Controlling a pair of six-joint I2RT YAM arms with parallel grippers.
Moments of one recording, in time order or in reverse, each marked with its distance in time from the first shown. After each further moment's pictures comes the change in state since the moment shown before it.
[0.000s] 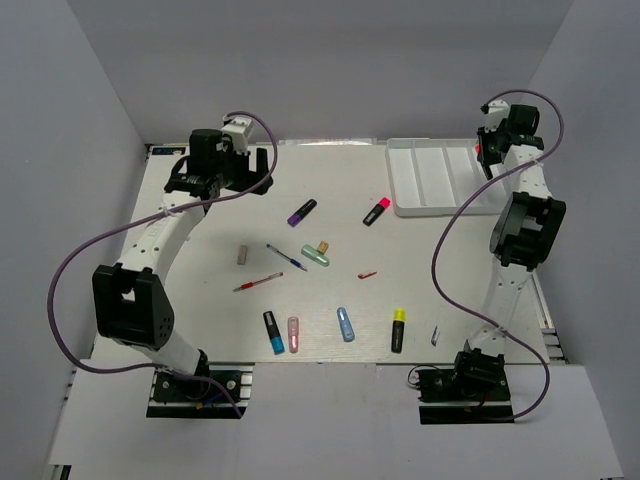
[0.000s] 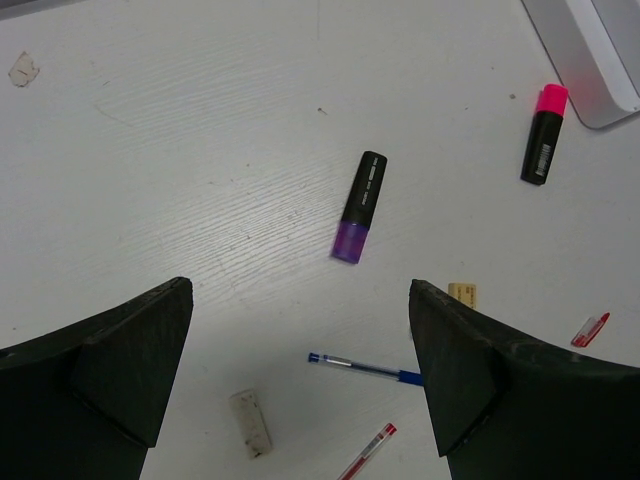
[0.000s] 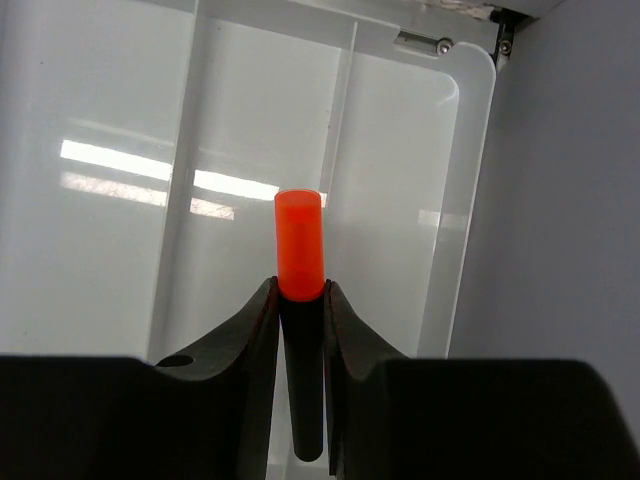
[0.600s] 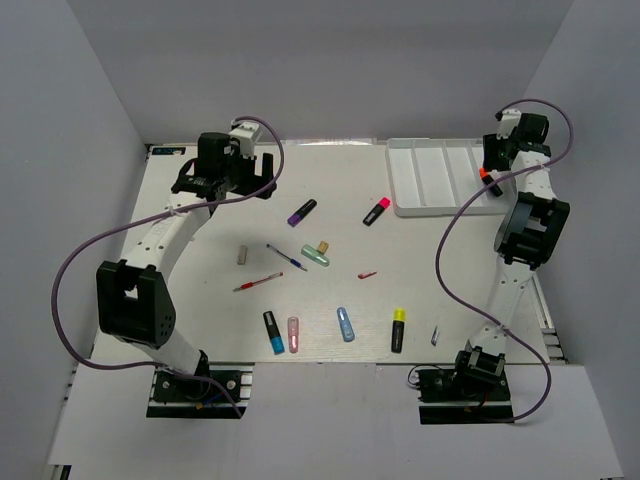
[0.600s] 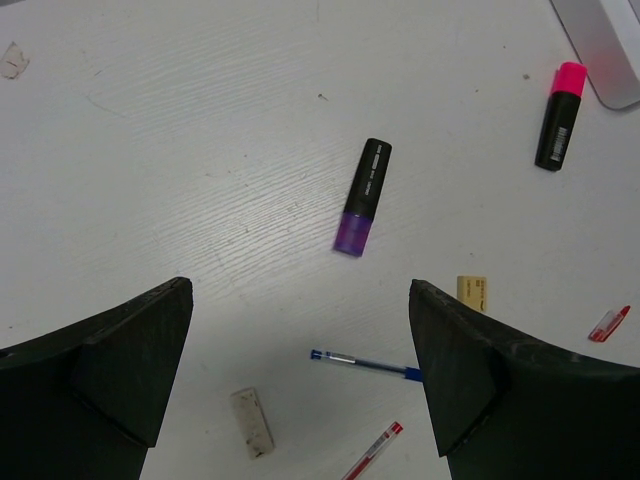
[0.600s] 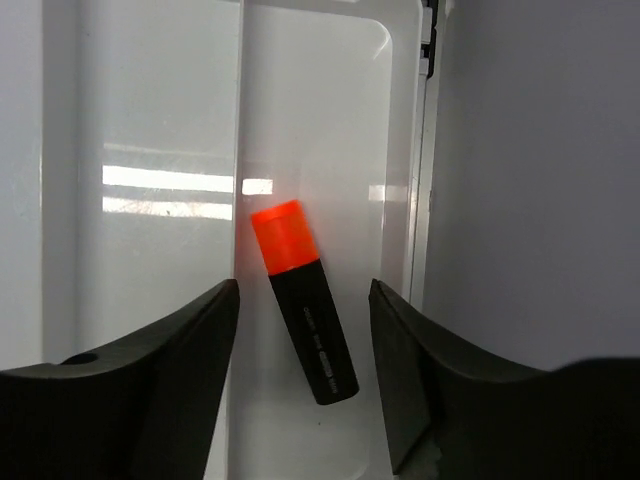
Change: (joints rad) left arm -0.035 0.018 -0.017 0.005 -0.041 0.018; right arm -0.056 0.082 0.023 0.044 0.034 0.044
